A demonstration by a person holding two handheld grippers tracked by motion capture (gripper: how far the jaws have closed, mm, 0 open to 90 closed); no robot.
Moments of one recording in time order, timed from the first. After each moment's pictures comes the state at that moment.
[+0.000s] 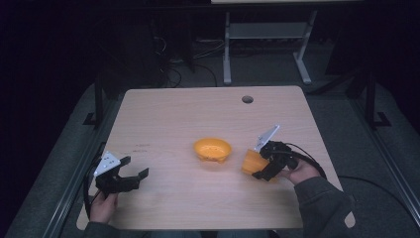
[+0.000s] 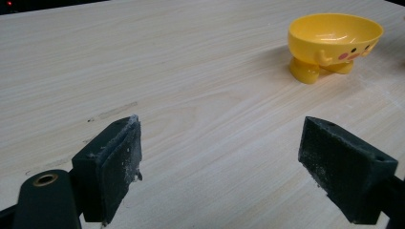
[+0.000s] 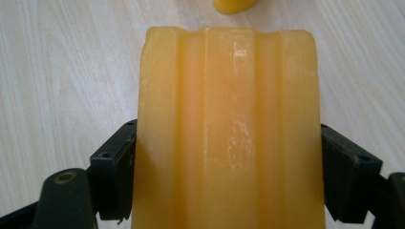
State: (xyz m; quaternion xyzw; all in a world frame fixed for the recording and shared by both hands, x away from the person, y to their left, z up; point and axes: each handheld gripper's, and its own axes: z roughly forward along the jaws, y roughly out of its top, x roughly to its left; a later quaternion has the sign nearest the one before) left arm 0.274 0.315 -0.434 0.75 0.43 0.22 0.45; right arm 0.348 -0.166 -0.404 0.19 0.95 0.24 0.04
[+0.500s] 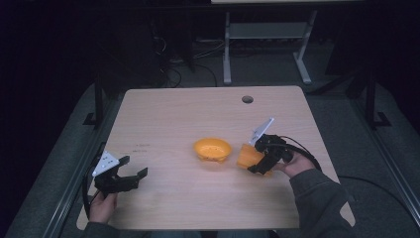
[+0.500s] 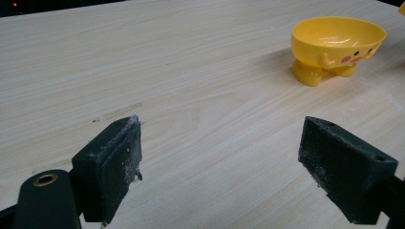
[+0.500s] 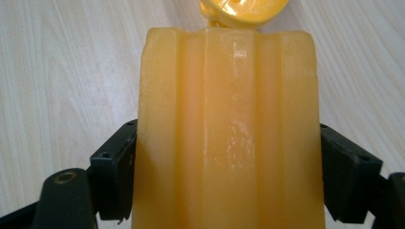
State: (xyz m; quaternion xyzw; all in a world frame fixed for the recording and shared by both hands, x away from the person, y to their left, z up) left arm 0.273 0.317 -0.434 0.75 0.43 0.23 0.46; right arm 0.362 -0.153 -0.393 0.18 0.95 0.24 0.04
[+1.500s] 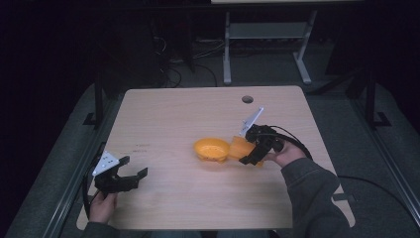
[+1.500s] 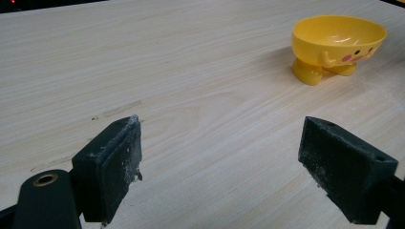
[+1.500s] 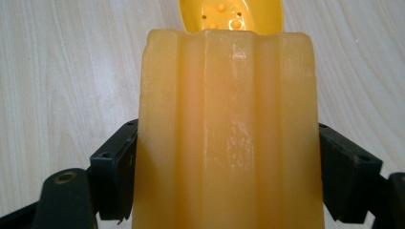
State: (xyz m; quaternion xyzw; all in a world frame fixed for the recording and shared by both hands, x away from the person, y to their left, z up) left arm 0.274 0.317 -0.434 0.75 0.43 0.22 0.45; right arm 0.382 -0.129 -0.374 0.16 0.96 0.25 0.04
